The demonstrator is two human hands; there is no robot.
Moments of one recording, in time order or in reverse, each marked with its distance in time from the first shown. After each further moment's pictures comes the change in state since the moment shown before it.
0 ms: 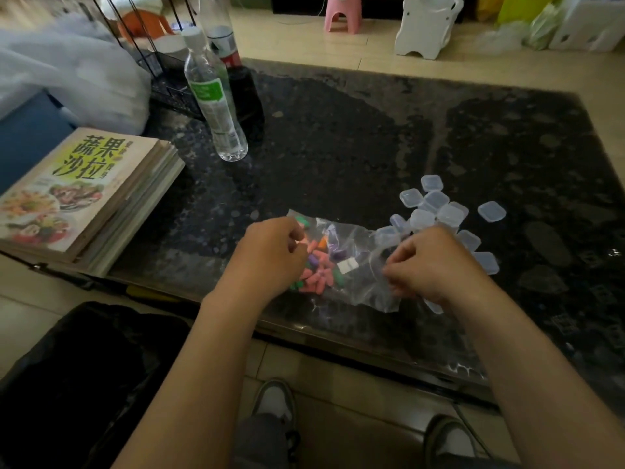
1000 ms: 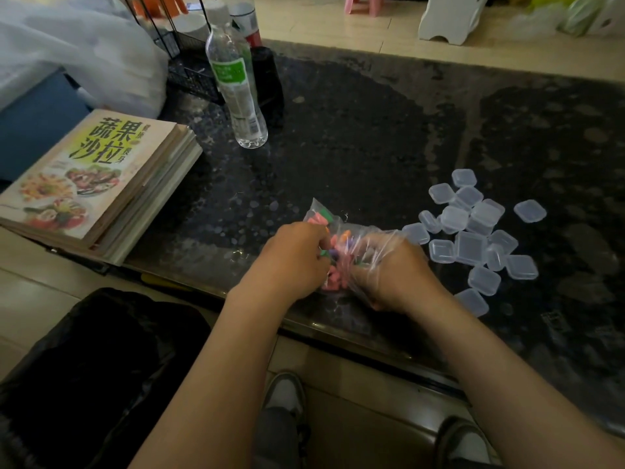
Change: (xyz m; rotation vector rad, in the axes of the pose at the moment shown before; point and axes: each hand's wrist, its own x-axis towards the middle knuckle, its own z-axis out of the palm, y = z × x) left_hand 0.008 -0.007 0.004 0.145 -0.185 0.028; right_hand 0.030 -0.008 0.071 -0.136 0.077 -0.433
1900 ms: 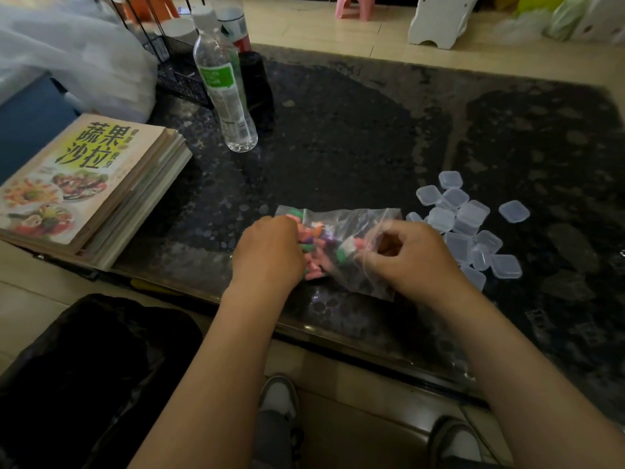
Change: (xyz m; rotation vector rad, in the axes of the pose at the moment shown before) left_hand 0.002 0.007 -0.003 0.162 0.190 -0.178; right_hand -0.005 0.013 -0.036 0.168 0.043 0.011
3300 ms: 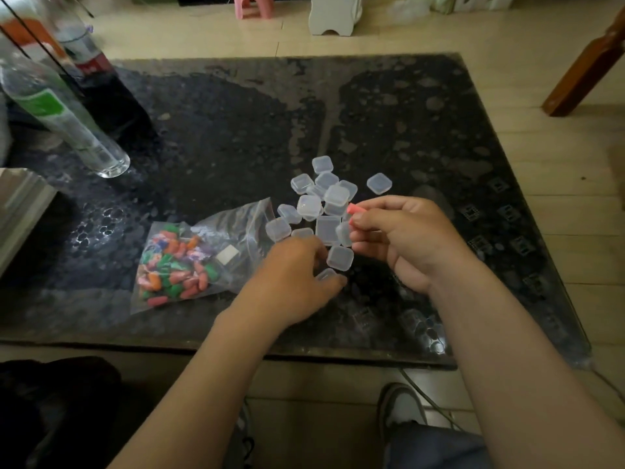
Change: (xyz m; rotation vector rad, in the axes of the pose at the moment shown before) left_hand -0.043 0.147 0.070 -0.153 -0.303 0.400; right_hand -0.057 0.054 -0.116 0.916 0.261 0.438
